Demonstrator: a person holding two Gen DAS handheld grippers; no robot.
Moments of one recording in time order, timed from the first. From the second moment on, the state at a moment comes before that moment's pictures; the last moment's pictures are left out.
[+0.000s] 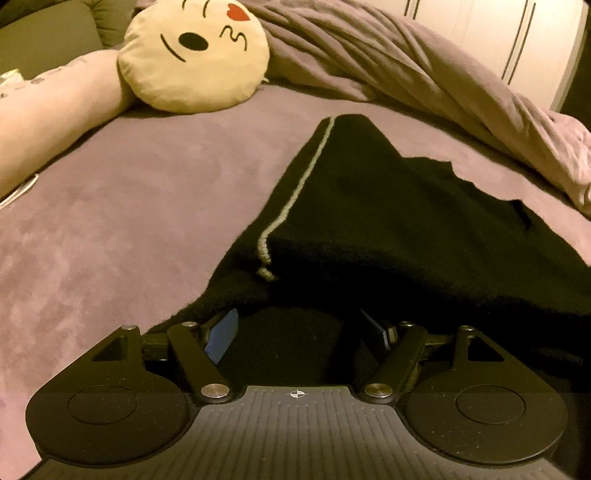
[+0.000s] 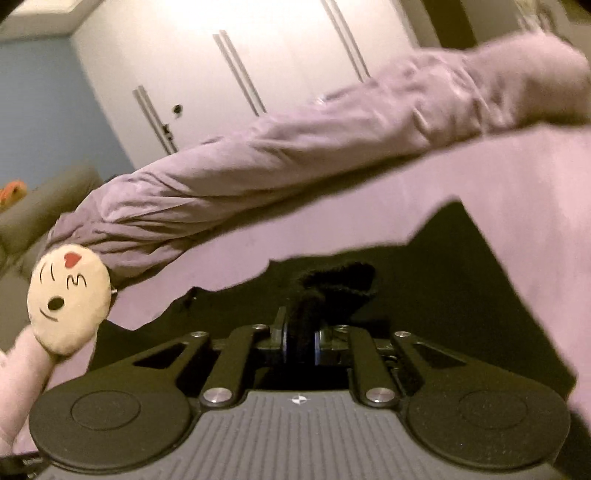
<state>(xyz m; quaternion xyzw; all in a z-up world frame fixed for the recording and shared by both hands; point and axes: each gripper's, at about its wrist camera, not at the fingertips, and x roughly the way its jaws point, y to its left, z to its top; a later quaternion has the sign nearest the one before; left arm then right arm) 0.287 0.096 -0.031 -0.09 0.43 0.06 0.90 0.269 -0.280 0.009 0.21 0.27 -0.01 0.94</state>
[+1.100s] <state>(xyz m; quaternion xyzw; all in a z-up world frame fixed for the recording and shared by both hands) 0.165 0.140 -0.026 -0.08 0.44 0.01 0.89 0.062 -0.331 -0.022 0.23 0.38 -0.08 0.89</state>
